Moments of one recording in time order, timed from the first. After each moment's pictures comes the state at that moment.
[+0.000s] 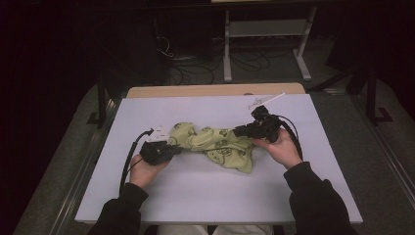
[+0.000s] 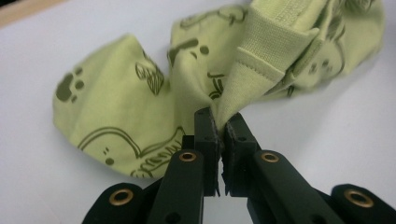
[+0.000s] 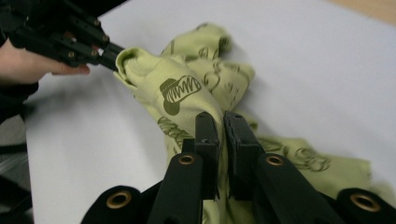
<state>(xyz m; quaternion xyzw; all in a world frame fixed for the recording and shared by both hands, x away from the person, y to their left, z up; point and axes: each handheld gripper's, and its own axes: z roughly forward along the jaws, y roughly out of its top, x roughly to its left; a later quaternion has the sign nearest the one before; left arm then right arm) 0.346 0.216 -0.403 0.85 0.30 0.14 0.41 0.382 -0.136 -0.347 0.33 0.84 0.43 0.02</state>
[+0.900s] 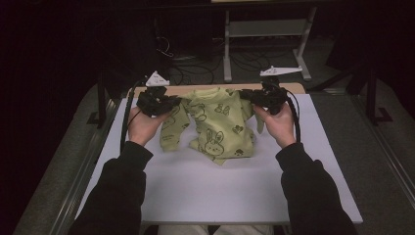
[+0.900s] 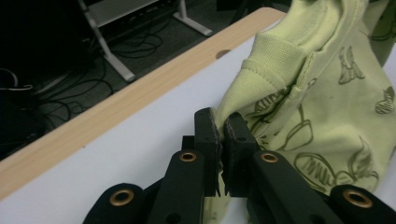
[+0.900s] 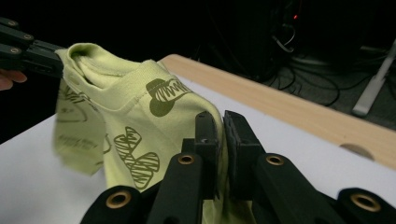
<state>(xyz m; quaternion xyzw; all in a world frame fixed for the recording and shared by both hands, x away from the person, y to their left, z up) 0.408 0.194 -0.275 0.82 0.34 0.23 0.39 0.421 -0.147 -0.296 0.40 0.75 0.51 0.14</state>
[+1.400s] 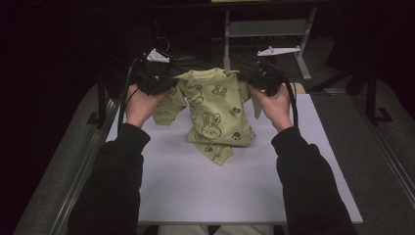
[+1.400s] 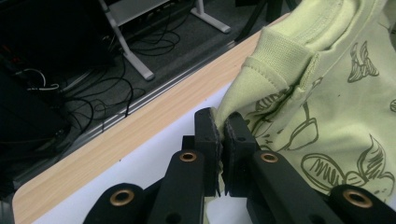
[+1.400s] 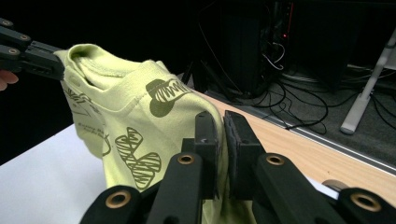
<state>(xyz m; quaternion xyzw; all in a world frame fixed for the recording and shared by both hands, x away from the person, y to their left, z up) 0.444 0.191 -0.241 0.82 0.36 0.25 0.37 0.453 -0.140 -0.265 0.39 0.74 0.52 0.16</state>
